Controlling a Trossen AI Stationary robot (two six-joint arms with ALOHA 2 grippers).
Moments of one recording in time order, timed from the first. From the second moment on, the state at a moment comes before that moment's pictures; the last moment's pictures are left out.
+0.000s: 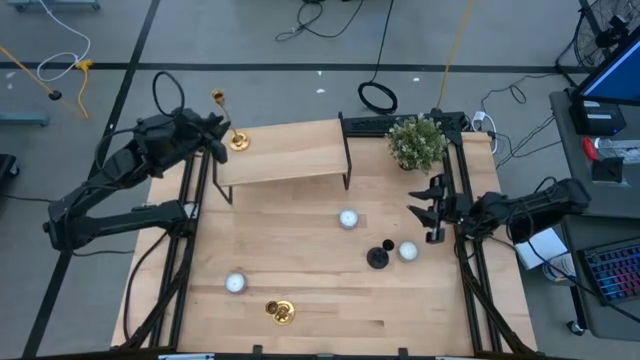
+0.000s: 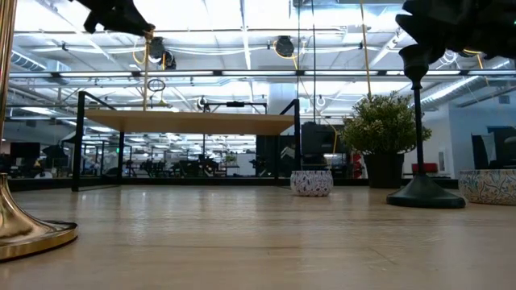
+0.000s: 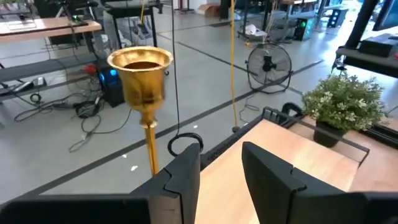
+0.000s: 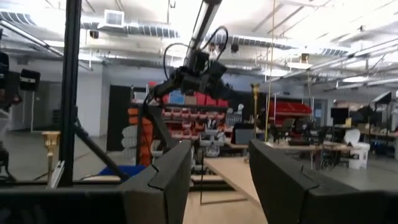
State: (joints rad) left arm 0.56 0.69 0.95 -0.49 -0.29 -0.10; right arm 0.24 0.33 0.02 0.71 0.34 -0.16
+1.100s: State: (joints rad) left arm -0.01 0.78 0.89 -0.55 0.33 0.08; right arm 0.24 0.72 0.07 0.71 -0.03 0.00
